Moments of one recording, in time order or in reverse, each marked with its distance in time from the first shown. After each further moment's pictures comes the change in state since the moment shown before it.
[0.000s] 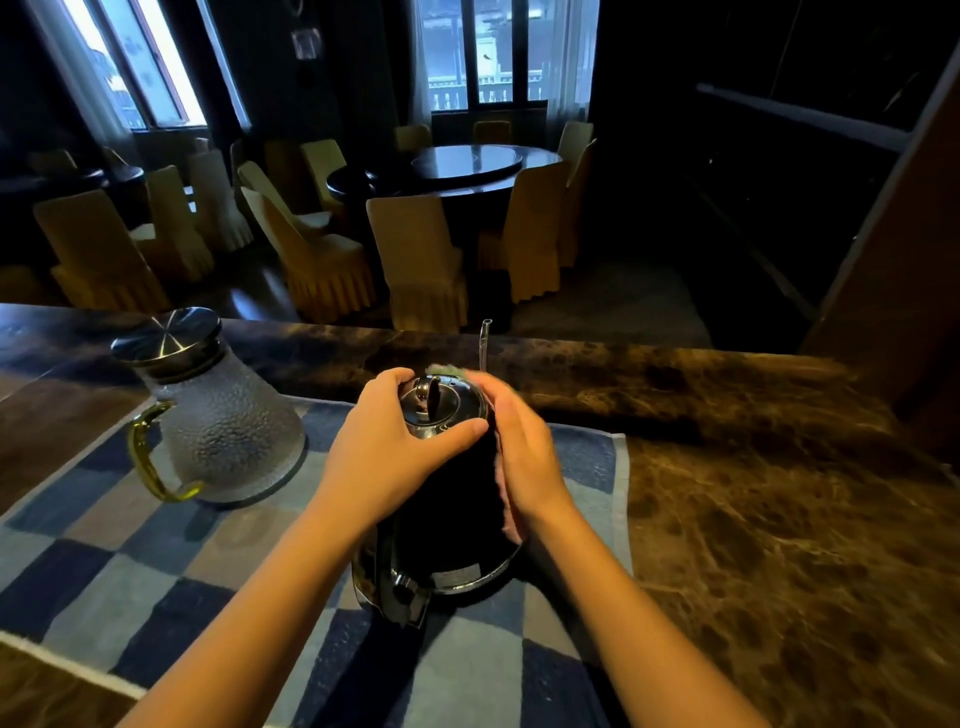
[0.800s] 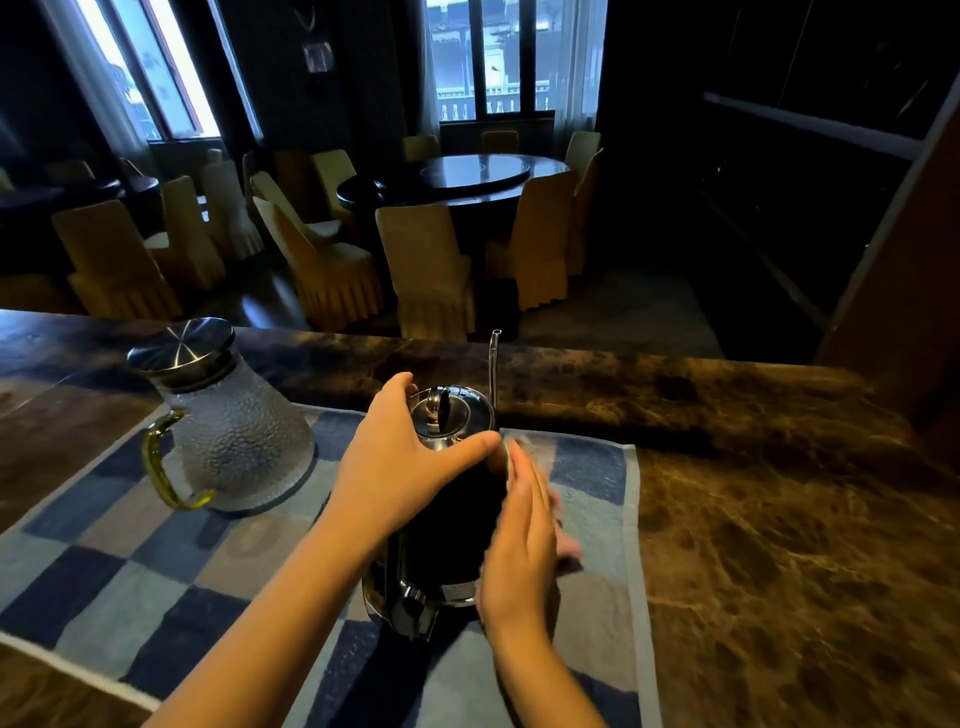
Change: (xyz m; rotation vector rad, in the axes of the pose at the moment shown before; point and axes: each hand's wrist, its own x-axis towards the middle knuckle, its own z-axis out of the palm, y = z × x) left_hand 0.000 0.000 0.002 0.010 0.017 0.012; right_hand -0.059 0.012 0.048 0.140 0.455 0.104
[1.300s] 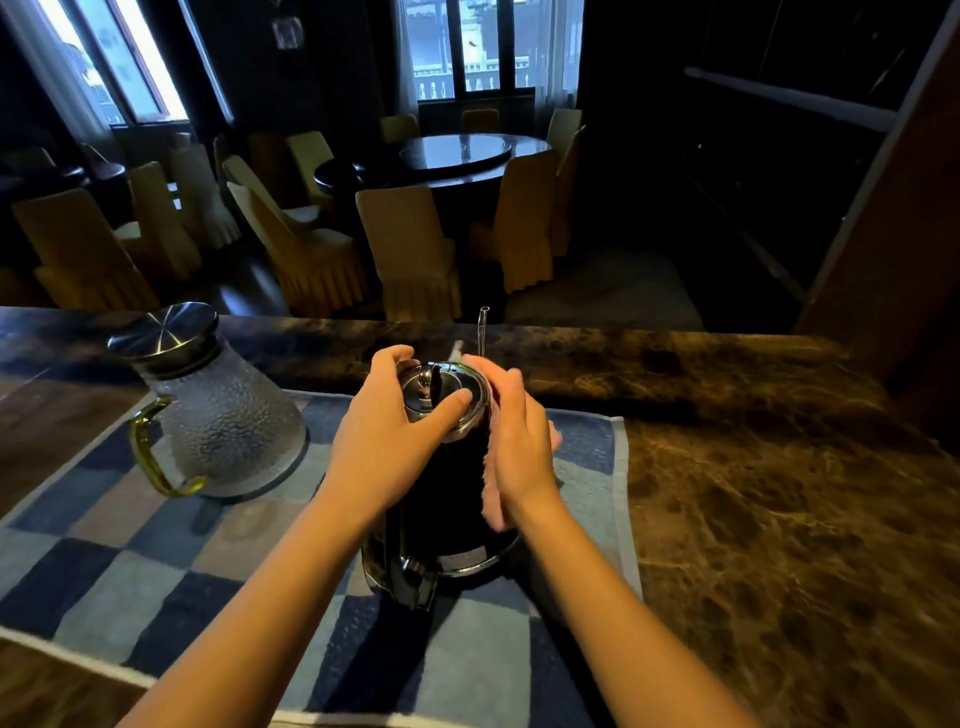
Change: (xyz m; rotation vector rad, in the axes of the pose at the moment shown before) left_hand 0.000 -0.002 -0.001 -0.090 0.037 0.051; right_hand 0.053 -0.030 0.003 -0.121 -0.270 -0.058
